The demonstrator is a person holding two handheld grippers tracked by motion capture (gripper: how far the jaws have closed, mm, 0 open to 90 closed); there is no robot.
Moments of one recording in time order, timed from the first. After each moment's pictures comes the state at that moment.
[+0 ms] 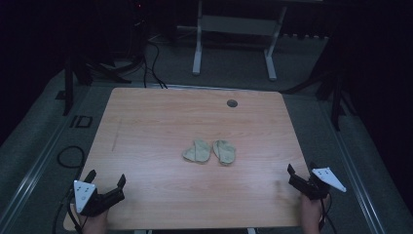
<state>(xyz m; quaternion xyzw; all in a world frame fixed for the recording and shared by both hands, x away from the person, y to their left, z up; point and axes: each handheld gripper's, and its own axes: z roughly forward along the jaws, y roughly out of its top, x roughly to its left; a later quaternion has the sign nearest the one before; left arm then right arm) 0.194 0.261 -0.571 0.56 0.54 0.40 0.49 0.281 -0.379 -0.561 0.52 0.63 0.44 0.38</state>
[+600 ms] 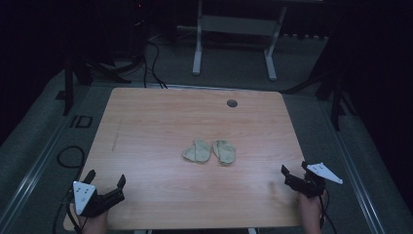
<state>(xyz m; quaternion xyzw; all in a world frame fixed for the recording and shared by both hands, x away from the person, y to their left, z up) 0.190 0.258 -0.567 0.56 0.53 0.41 0.48 0.288 -0.367 -0.551 0.52 0.67 0.43 0.31</state>
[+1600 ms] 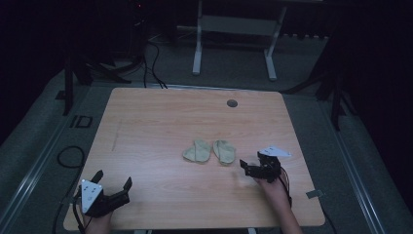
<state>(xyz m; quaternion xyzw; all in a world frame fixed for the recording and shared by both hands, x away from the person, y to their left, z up) 0.193 0.249 -0.569 0.59 0.52 0.38 0.49 0.340 -0.252 -0.551 0.45 0.77 0.41 0.20</state>
